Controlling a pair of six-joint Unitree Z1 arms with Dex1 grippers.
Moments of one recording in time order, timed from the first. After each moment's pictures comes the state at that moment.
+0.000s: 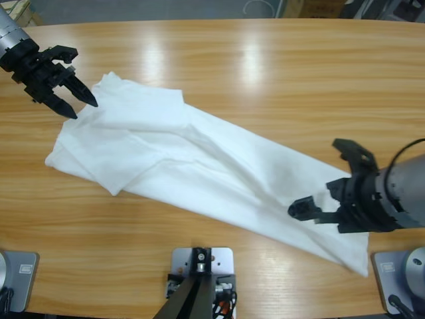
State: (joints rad) arm 0 -0.17 2.09 -1.64 1.39 -0.56 0.01; arm 1 0.98 1.46 -0.85 0.72 0.12 0.98
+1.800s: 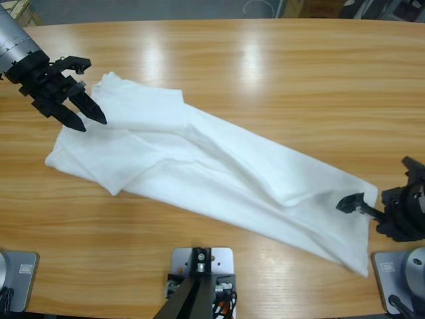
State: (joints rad) arm 0 -0.28 2.03 -1.55 1.34 -0.56 0.03; arm 1 0.82 1.37 -0.68 0.79 0.05 1.32
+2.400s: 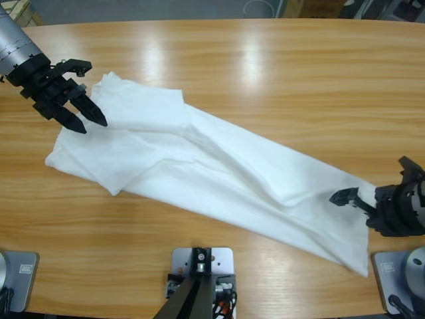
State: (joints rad) arm 0 -0.28 2.03 -1.53 1.33 -0.56 0.03; arm 1 0.82 1.37 -0.60 0.64 0.04 1.38
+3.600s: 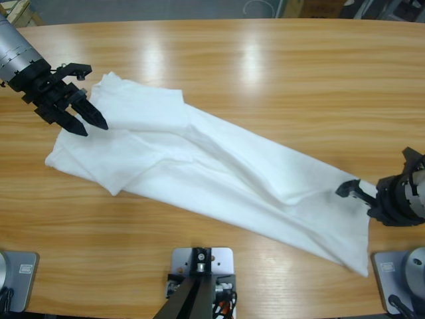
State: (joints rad) arm 0 -0.27 2.01 -1.47 1.27 -0.56 0.03; arm 1 0.82 1.43 -0.67 0.71 -0.06 1.40
